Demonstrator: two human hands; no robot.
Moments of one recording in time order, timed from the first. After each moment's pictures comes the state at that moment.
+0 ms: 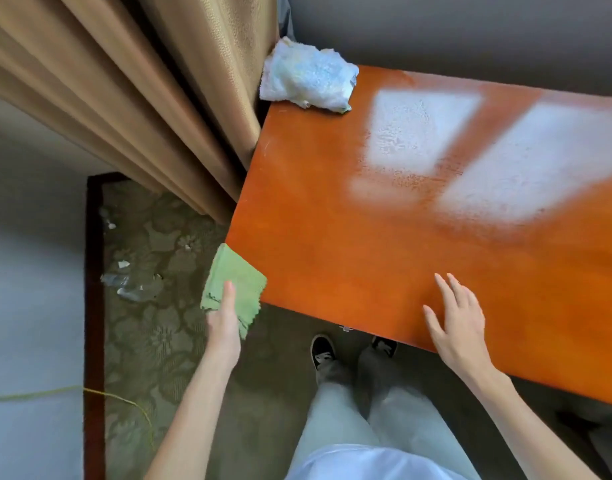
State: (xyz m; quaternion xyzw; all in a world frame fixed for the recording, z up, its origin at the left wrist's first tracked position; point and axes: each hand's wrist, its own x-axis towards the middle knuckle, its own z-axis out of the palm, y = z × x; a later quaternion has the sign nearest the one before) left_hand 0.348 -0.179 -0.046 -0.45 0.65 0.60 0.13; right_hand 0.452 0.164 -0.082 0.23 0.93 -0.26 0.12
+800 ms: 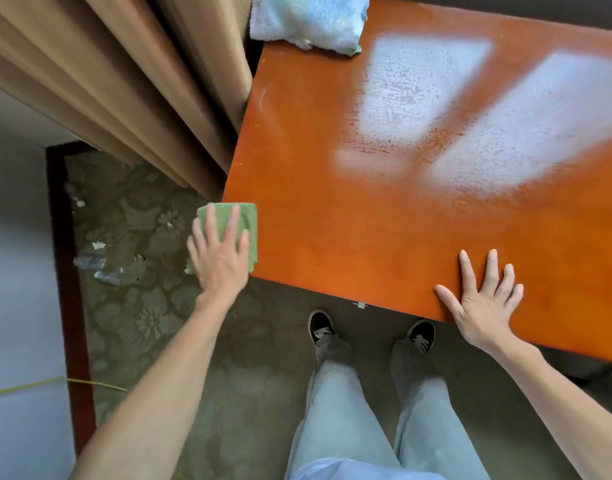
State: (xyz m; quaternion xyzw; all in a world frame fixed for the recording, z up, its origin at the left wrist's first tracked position) left_hand 0.283 -0.228 -0.145 0.00 0.99 0.10 0.11; right_hand 0.469 0.166 -0.138 0.29 0.92 -0.12 0.22
